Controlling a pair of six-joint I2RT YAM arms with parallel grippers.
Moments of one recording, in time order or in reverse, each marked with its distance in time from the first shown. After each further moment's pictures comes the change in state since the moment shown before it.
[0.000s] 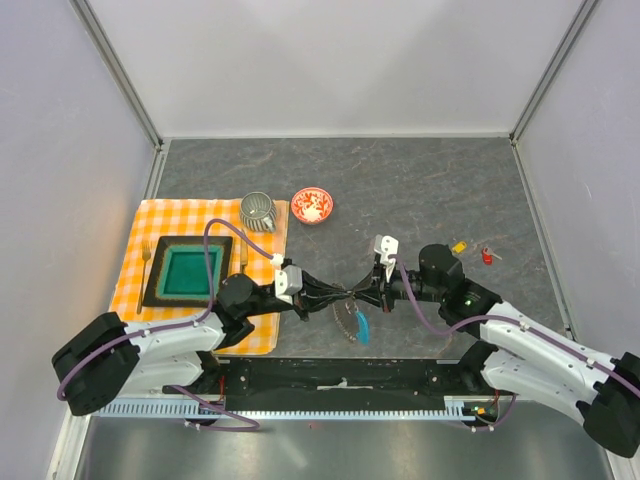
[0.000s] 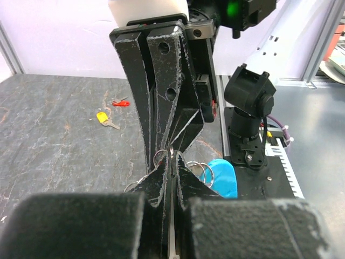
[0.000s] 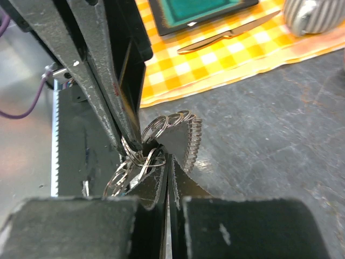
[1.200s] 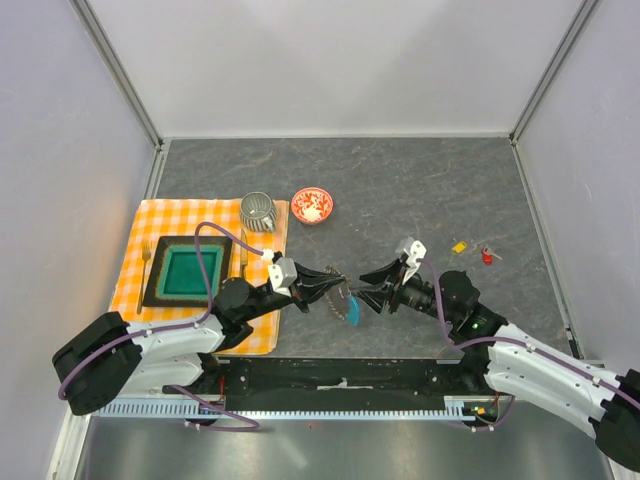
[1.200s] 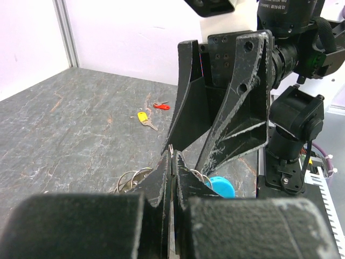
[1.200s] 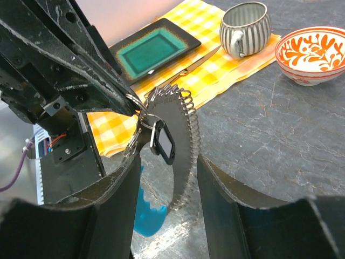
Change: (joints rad) left arm 0.000 0.005 -0.035 0.068 -0.225 -0.014; right arm 0.038 -0.192 -0.231 0.285 0.326 0.246
